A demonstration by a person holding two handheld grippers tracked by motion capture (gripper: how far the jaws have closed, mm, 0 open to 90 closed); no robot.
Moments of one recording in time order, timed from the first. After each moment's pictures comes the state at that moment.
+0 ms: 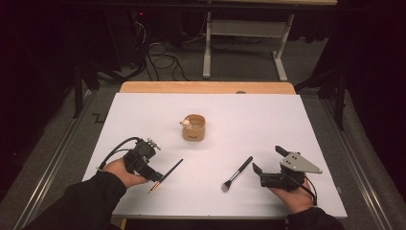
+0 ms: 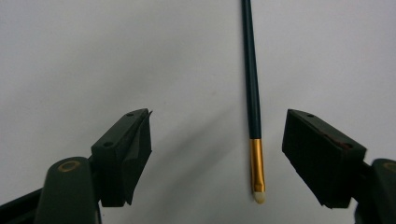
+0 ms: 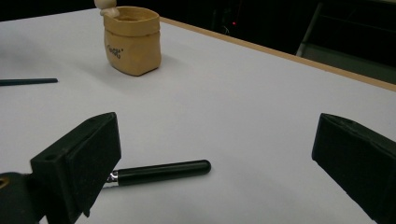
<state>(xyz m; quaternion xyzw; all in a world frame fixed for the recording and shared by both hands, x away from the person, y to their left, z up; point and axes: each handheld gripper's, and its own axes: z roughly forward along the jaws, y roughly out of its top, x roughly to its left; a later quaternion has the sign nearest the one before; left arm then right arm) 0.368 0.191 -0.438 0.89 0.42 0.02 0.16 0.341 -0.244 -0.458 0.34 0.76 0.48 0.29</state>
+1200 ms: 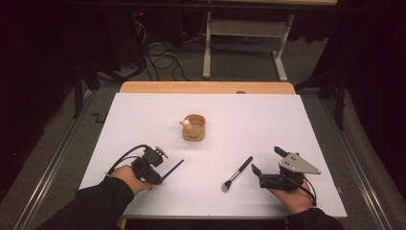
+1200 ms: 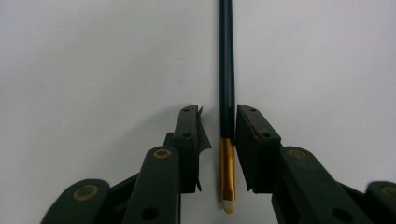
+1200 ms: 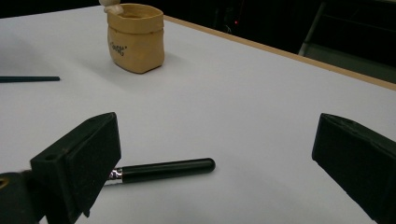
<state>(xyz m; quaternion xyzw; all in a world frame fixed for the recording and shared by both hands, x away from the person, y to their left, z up) 0.360 0.172 -0.455 0.90 0.41 0.01 0.13 0.339 -0.241 -0.459 0.34 0.76 0.48 0.29</state>
